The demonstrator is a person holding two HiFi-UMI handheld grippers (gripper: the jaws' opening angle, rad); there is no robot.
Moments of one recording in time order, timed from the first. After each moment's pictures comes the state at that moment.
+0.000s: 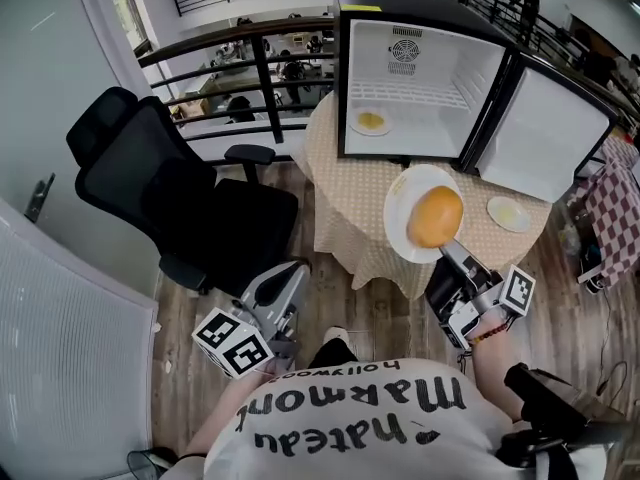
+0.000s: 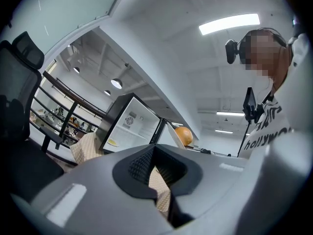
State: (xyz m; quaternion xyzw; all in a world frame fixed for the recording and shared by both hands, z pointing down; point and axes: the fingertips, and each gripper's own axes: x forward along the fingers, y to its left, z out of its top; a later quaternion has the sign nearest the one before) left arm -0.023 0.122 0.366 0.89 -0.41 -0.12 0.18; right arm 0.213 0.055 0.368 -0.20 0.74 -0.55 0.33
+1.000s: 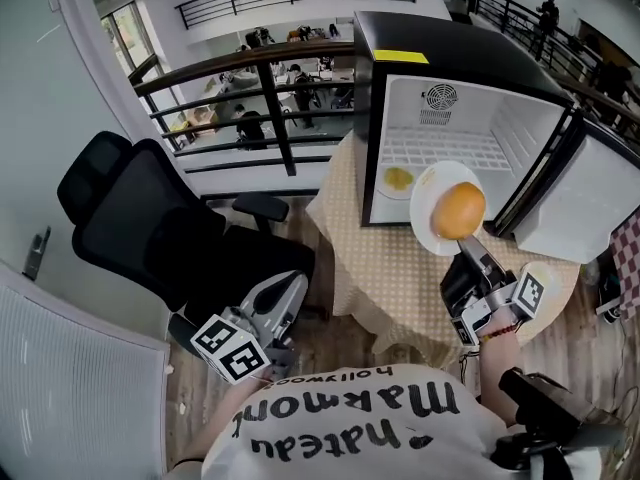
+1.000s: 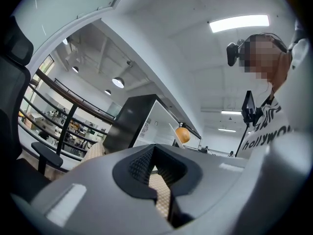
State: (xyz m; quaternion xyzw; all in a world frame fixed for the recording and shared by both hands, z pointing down) left arm -0.092 -0.076 0.362 0.89 -0.41 -0.12 0.18; right arm 0.187 -0.165 0.362 -0.22 0.73 -0.53 0.38
